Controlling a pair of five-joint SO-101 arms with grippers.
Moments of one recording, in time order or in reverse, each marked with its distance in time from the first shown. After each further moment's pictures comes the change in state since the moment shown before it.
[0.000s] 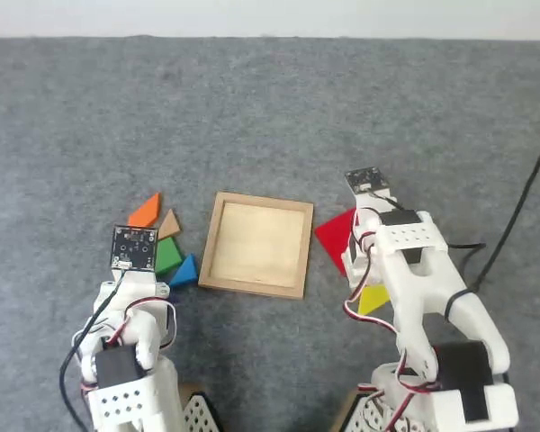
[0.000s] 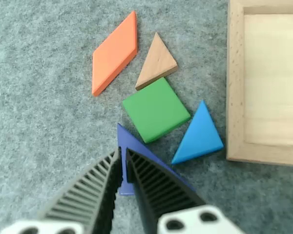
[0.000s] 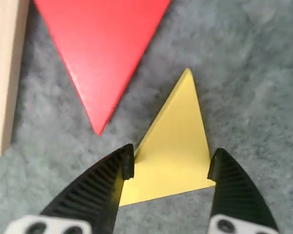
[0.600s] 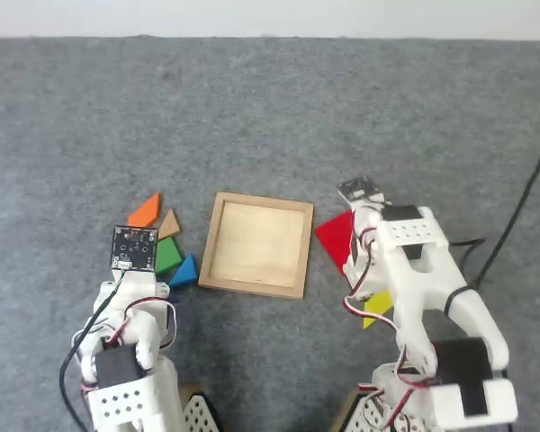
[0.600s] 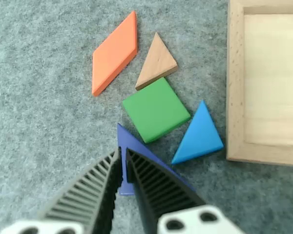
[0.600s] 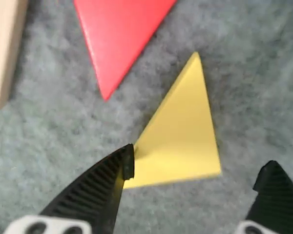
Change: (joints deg) left arm 0.0 0.0 0.0 0.0 0.0; right arm 0.3 2.6 -0.3 3.3 5.4
